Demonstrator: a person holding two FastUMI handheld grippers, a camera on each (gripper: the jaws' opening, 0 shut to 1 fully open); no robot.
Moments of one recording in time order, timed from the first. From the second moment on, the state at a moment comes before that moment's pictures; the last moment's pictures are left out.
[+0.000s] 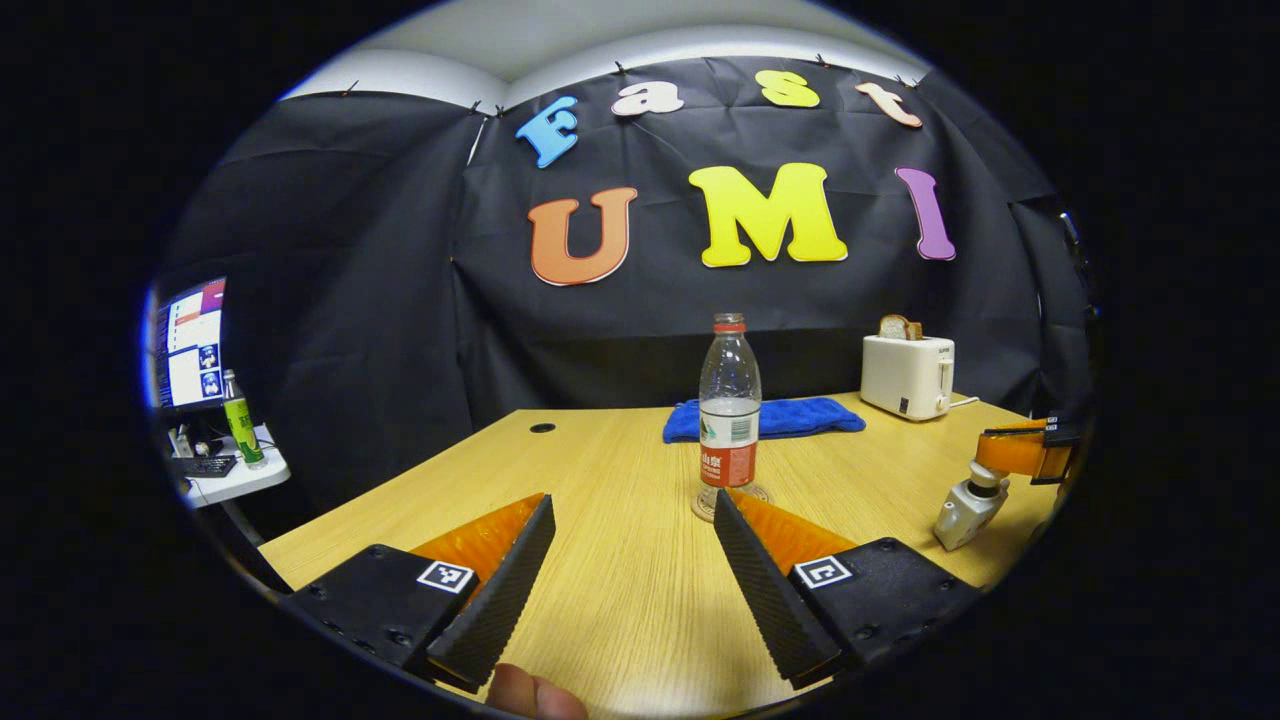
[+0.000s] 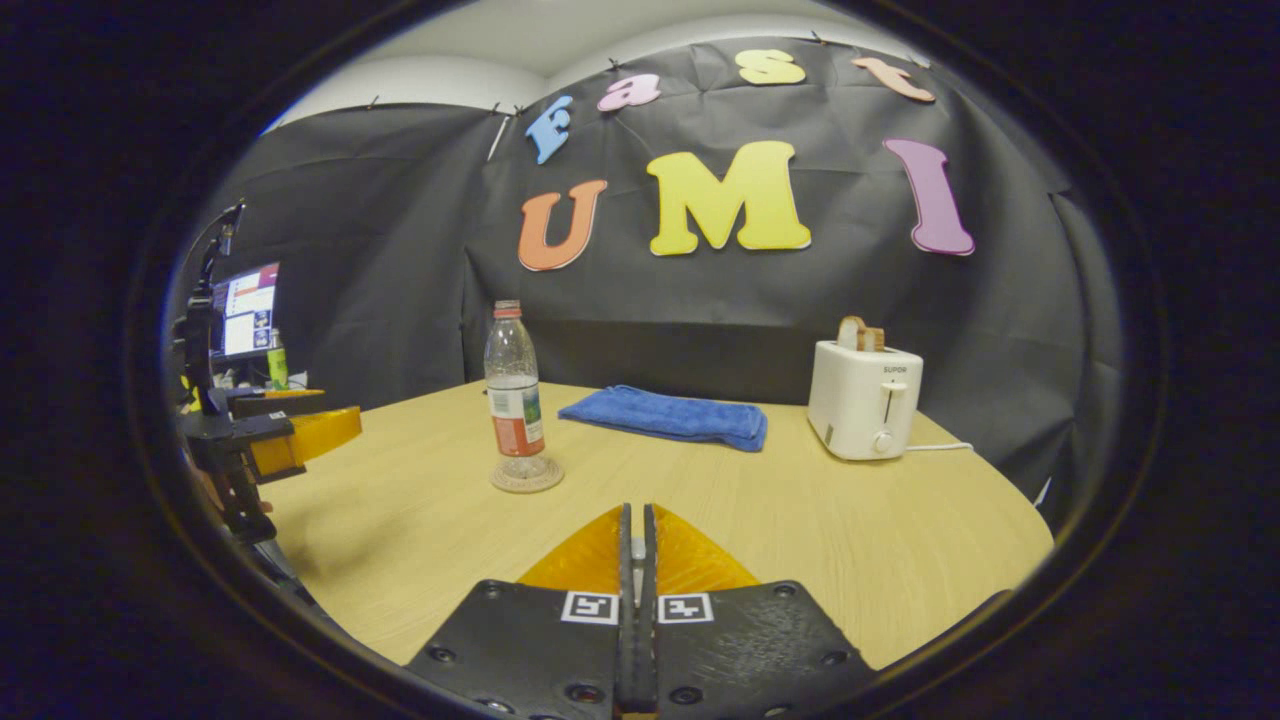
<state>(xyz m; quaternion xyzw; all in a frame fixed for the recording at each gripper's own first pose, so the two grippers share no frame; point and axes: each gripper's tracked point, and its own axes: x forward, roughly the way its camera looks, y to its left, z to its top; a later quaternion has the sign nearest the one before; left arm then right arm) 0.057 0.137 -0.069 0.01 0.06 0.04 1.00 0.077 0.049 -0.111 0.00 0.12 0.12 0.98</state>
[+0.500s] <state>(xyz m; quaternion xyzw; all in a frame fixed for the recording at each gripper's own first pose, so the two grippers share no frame) 0.052 0.148 -0.072 0.00 0.06 0.05 1.00 0.075 0.052 -0.118 -0.01 0.12 0.12 0.98</state>
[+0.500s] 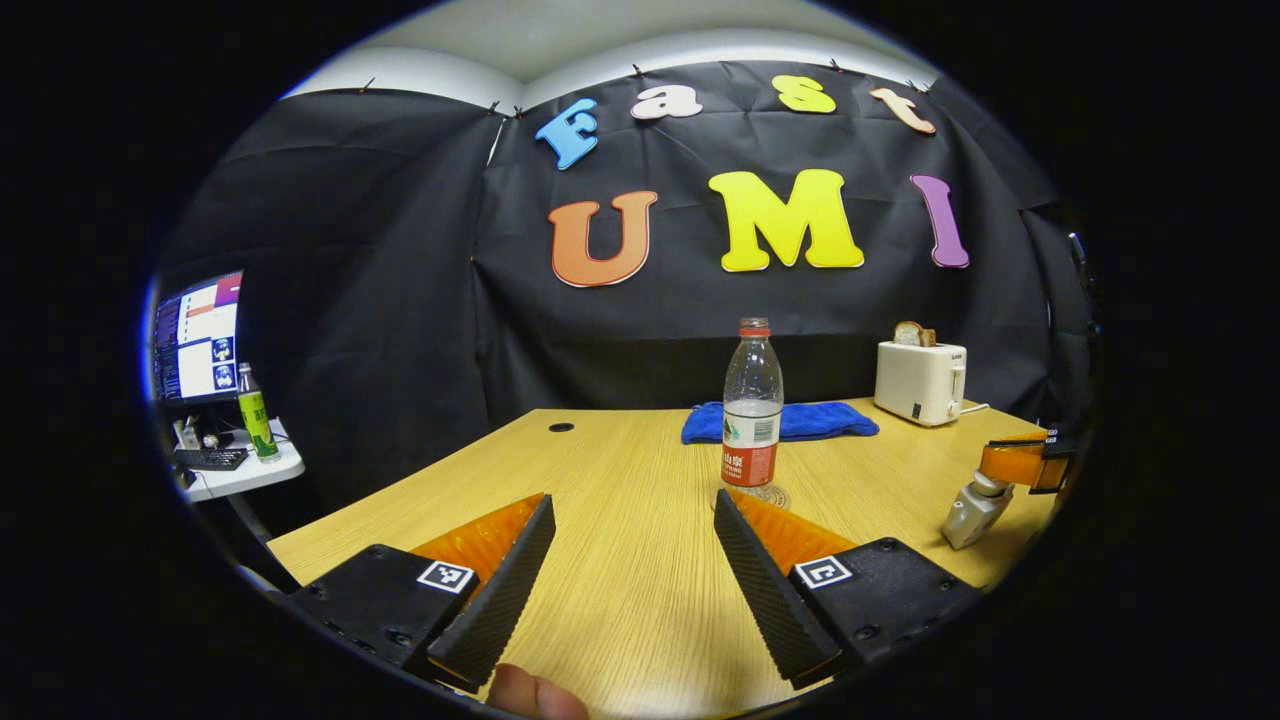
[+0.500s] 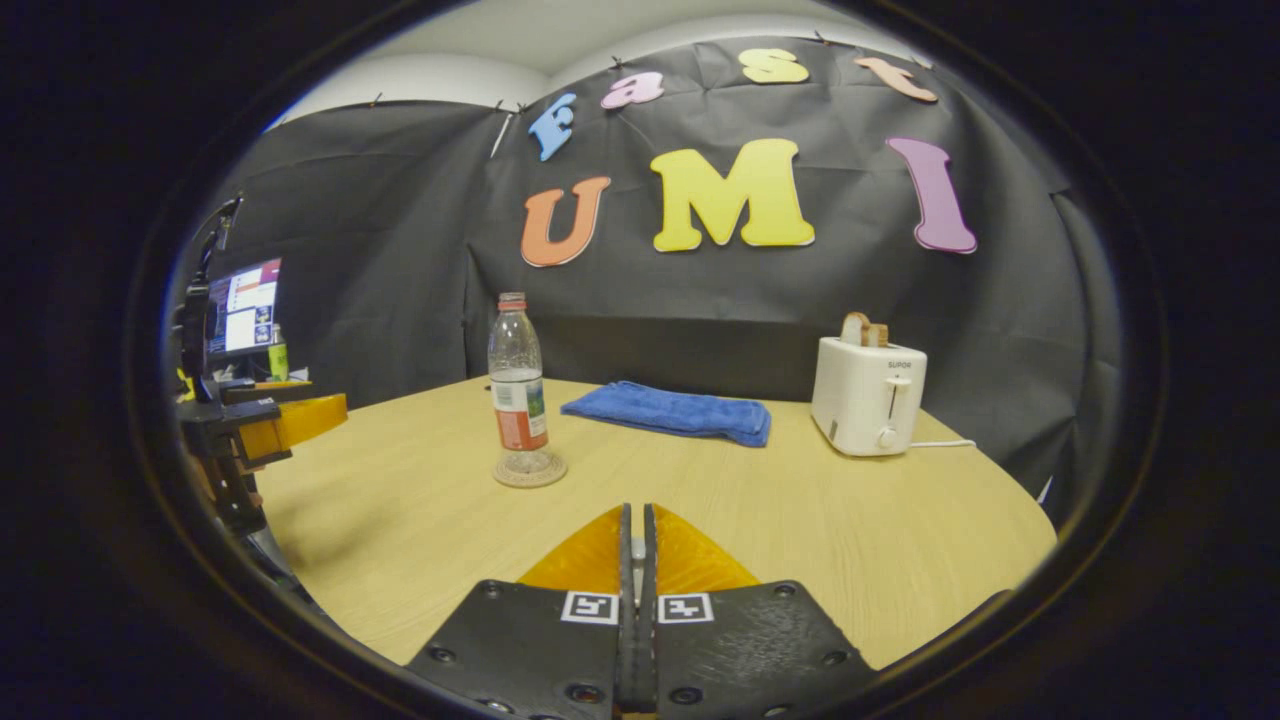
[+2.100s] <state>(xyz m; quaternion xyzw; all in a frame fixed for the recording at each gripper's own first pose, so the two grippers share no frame) 0.005 0.004 0.039 -0.01 -0.03 -0.02 1.00 -0.023 -0.072 0.011 -0.01 -0.02 -0.05 1.00</state>
